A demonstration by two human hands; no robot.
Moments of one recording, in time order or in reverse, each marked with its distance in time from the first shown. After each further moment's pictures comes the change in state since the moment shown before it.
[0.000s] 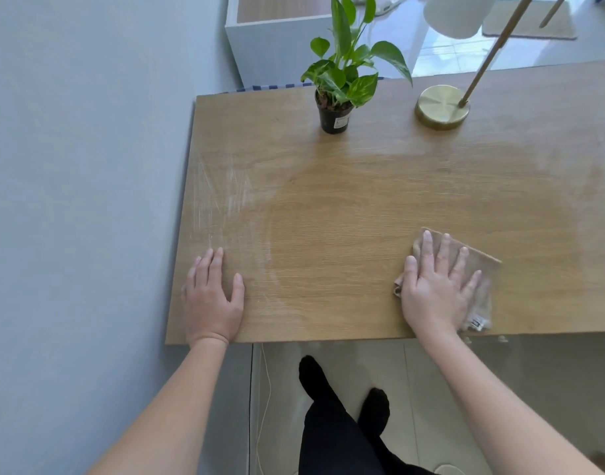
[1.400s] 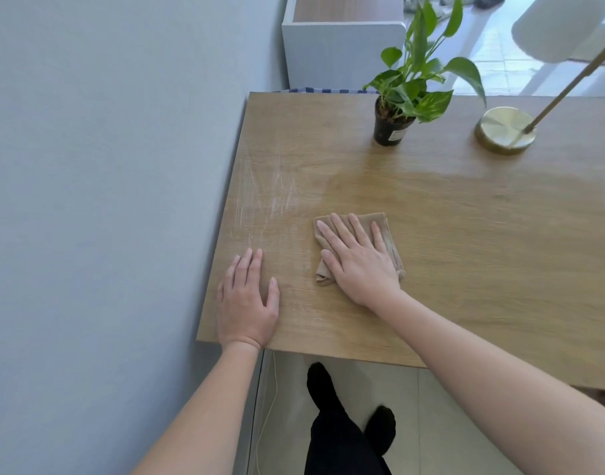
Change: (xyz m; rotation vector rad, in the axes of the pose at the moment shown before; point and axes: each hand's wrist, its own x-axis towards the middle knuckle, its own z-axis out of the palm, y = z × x) left_hand 0.003 -0.002 -0.001 0.004 -0.018 -0.024; right_hand 0.031 -0.164 0.046 -0.070 -0.151 -0.787
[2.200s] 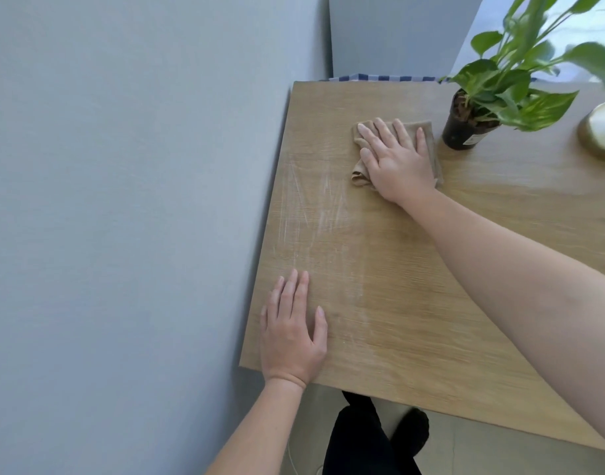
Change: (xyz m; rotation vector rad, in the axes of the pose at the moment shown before) left_hand 0.001 -0.010 0.009 -0.006 -0.023 0.017; right_hand 0.218 0.004 -0.059 -0.014 0.049 0.098
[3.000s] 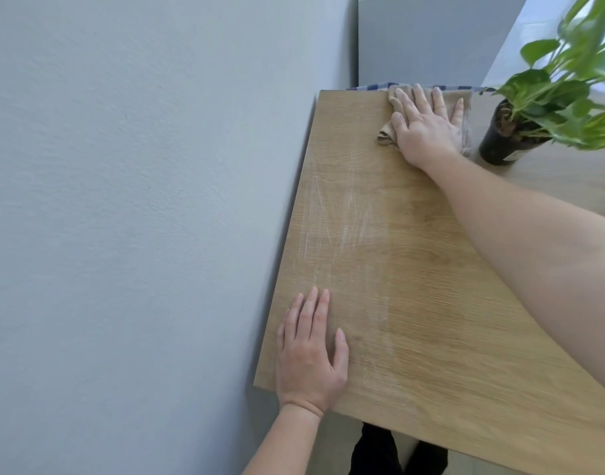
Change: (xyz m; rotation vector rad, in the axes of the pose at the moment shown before) left_hand 0.001 -0.003 0.003 0.017 0.005 0.003; right_hand 0.091 0.000 -0.017 0.024 -0.005 0.112
